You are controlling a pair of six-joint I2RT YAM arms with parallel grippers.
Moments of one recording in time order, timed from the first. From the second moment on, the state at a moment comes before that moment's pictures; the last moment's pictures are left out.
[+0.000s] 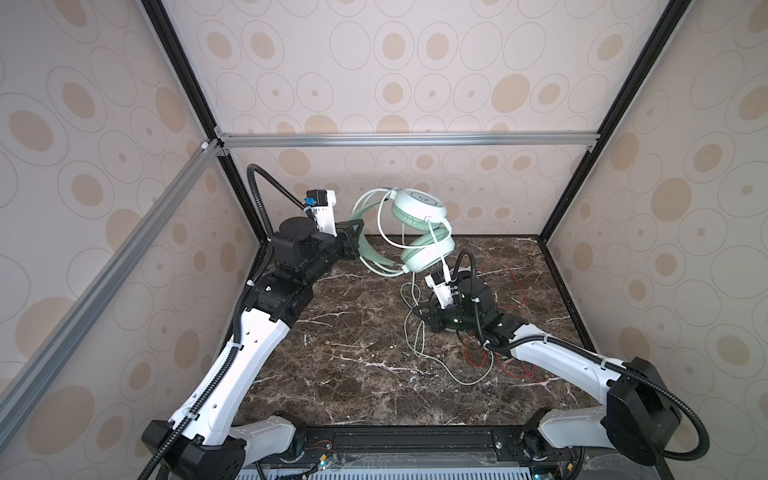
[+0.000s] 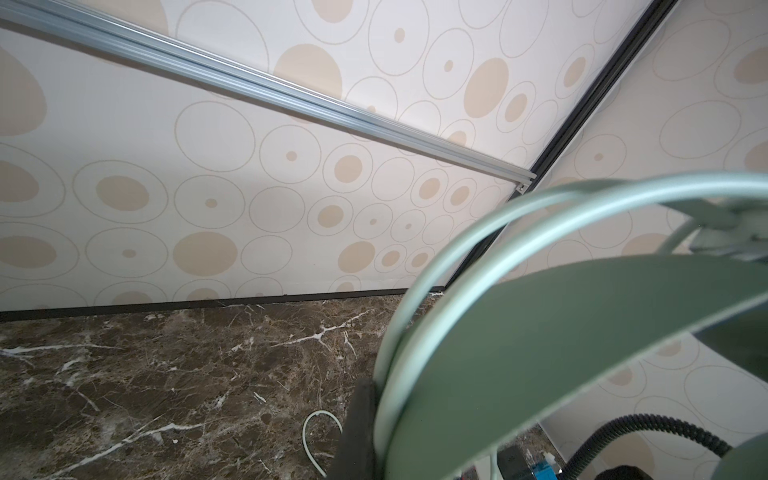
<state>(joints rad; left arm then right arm) -0.40 1.20 1.39 -0.28 0.12 -0.42 0.65 1.31 0.82 -0.01 -0.36 0.33</state>
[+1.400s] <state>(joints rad) -0.31 1.22 1.21 -0.31 -0.19 -0.43 1.10 1.20 1.06 -0.58 0.12 0.08</state>
